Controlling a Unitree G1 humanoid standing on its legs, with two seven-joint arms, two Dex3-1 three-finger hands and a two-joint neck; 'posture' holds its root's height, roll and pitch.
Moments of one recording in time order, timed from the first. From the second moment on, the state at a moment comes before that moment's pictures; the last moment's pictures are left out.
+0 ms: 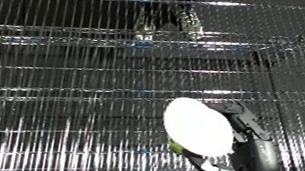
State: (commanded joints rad) left arm -0.38 0.43 -0.20 0.04 -0.82 -0.11 0.00; right arm -0.89 -0.54 0.26 0.22 0.39 -0.15 -0.18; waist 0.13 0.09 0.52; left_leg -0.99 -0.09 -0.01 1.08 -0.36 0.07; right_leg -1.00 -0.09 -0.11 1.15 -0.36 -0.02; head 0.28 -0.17
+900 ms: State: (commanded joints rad) left arm -0.23 0.44 -0.07 0.02 -0.78 -0.13 -0.04; right arm -0.45 -0.47 0.04 -0.08 0.33 -0.33 -0.32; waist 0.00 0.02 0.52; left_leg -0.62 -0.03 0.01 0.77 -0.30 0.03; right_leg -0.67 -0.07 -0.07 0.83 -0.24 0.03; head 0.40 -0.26
